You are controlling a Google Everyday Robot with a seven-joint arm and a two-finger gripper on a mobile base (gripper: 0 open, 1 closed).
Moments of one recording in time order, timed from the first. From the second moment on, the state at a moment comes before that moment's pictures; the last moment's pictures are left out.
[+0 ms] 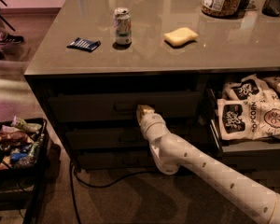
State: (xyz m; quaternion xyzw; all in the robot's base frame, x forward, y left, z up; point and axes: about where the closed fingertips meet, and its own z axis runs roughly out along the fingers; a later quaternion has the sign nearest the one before) arm 0.695 -0.022 0.626 -0.55 0.54 -0.28 0.57
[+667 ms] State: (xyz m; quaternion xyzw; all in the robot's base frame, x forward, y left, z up) arm 0.693 -0.019 0.626 -0.55 0.54 -0.28 0.57
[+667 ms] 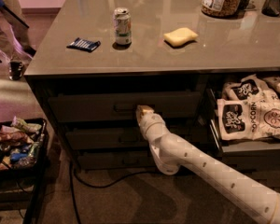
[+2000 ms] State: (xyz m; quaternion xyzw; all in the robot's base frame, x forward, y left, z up) arm 0.611 -0.052 0.641 -0.55 0.54 -0.17 0.61
